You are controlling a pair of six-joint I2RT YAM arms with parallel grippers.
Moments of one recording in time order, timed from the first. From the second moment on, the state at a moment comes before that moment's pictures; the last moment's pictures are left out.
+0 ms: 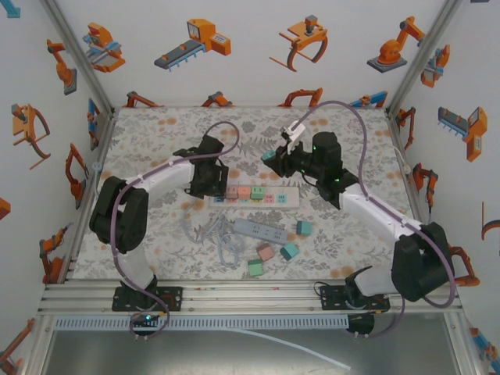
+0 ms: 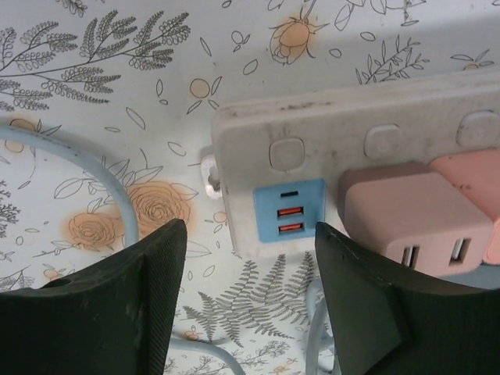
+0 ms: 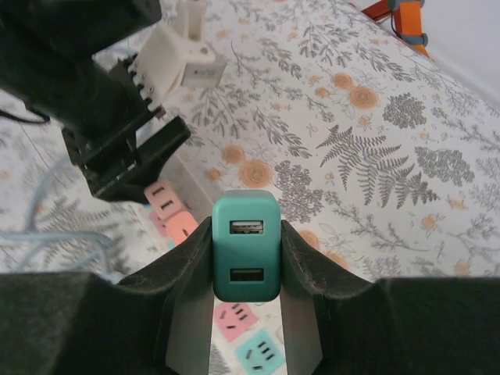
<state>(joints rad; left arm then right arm) -0.57 1.79 1.25 -0.66 -0.08 -0.35 0.47 1.35 0.92 0.20 -0.47 -0.04</state>
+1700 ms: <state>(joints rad) -0.61 1.21 0.96 -0.35 0.71 0.06 0.46 1.31 0.43 0.11 -0.34 0.77</state>
